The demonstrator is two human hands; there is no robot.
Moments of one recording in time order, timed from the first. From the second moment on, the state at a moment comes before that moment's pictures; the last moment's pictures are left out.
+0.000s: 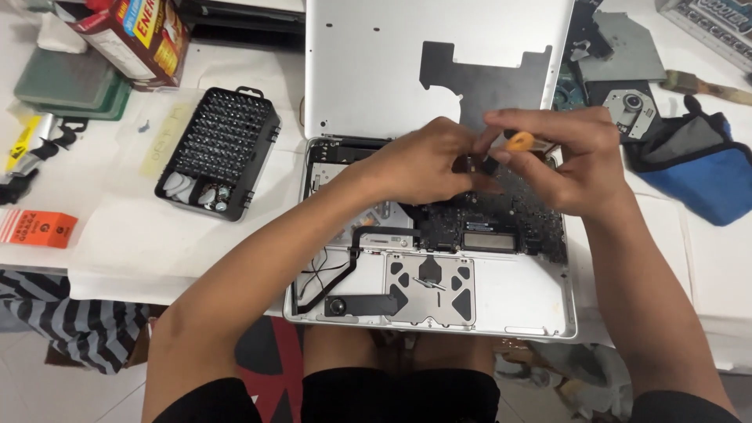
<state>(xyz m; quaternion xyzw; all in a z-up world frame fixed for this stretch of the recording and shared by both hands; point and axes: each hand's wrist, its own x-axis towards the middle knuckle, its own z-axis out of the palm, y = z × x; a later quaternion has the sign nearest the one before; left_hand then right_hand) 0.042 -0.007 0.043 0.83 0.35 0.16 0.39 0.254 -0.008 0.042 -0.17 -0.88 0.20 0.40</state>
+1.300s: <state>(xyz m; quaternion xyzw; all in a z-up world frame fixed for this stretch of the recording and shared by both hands) 0.054 0.007 0.023 0.79 0.35 0.24 0.45 0.248 -0.013 0.037 -0.21 -0.83 0.25 0.44</state>
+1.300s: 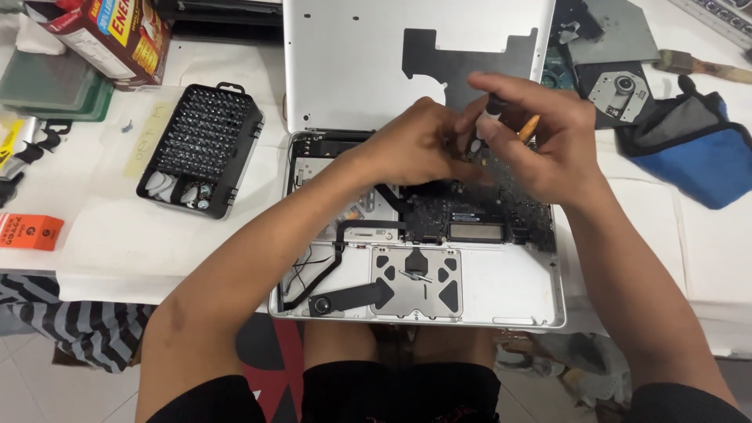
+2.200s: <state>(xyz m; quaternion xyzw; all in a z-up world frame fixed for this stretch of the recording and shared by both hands) 0.027 0.012 0.020 0.83 0.35 0.16 0.41 0.257 -0.014 0.035 -0.21 -0.84 0.25 0.45</state>
